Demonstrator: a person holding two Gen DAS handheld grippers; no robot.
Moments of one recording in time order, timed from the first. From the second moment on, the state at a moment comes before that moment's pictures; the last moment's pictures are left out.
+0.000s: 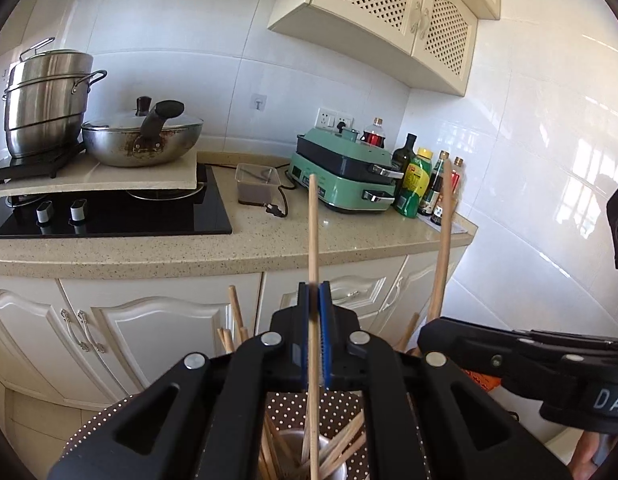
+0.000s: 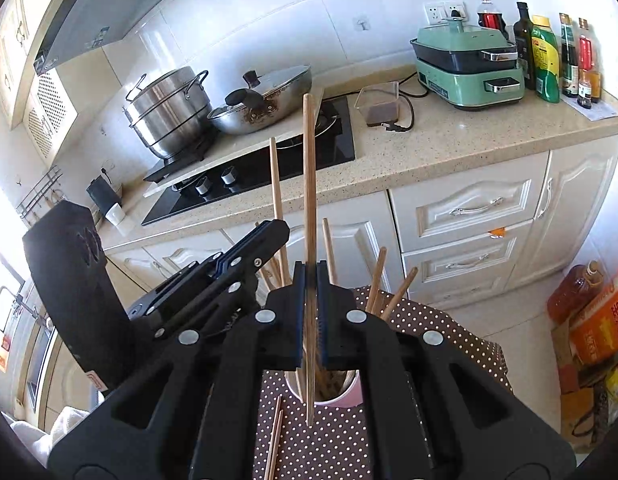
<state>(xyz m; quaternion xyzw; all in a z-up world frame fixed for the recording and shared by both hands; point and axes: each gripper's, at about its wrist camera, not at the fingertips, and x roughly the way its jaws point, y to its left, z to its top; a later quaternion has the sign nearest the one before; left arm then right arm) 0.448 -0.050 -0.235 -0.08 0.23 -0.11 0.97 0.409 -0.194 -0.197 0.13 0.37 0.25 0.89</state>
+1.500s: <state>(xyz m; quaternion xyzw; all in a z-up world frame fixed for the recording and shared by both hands) 0.417 -0.018 -0.289 -0.12 0.25 -0.05 0.96 0.414 -0.174 -0.220 0.12 0.30 0.26 0.91</state>
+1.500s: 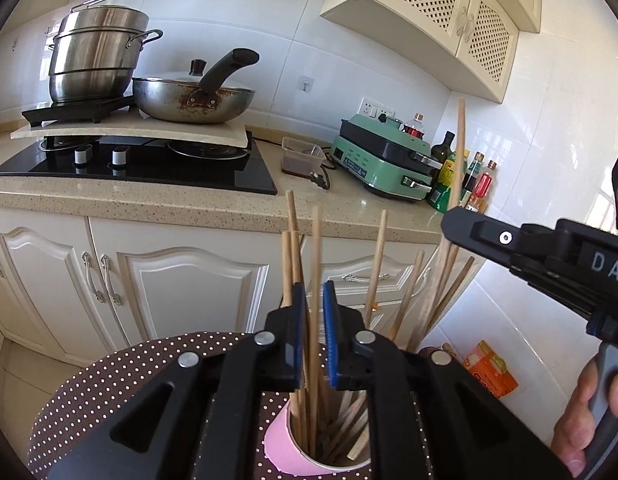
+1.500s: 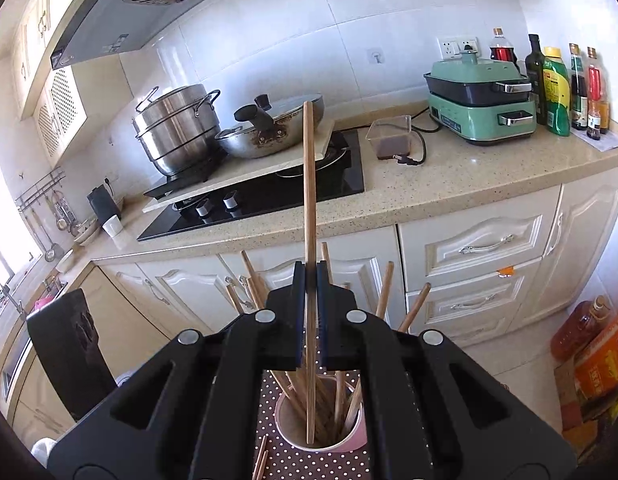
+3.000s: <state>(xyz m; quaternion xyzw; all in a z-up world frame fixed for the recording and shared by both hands) 0.354 -0.015 -0.258 -0.08 0.25 -0.06 0.96 0.355 -0.173 -0.247 0.12 0.35 0.22 0.90</state>
